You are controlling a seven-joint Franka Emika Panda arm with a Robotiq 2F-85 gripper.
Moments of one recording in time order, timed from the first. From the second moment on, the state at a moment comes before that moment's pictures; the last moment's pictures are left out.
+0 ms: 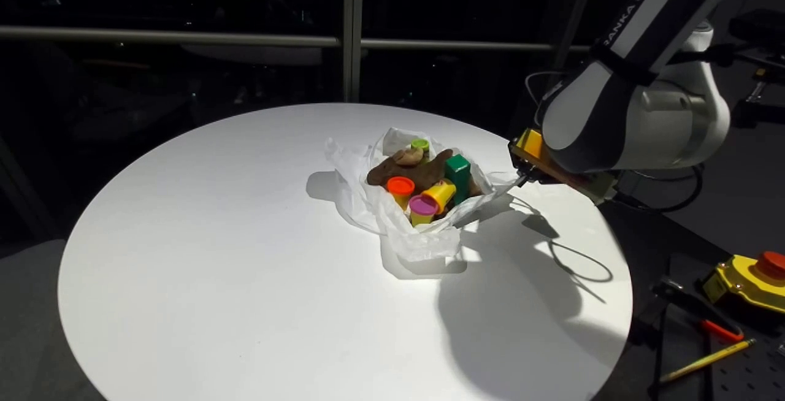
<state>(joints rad) 0.30 0.40 -0.36 -2.61 0.65 3.43 0.69</state>
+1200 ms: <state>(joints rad) 1.33 0.66 -1.16 -2.45 1.16 3.28 0.07</state>
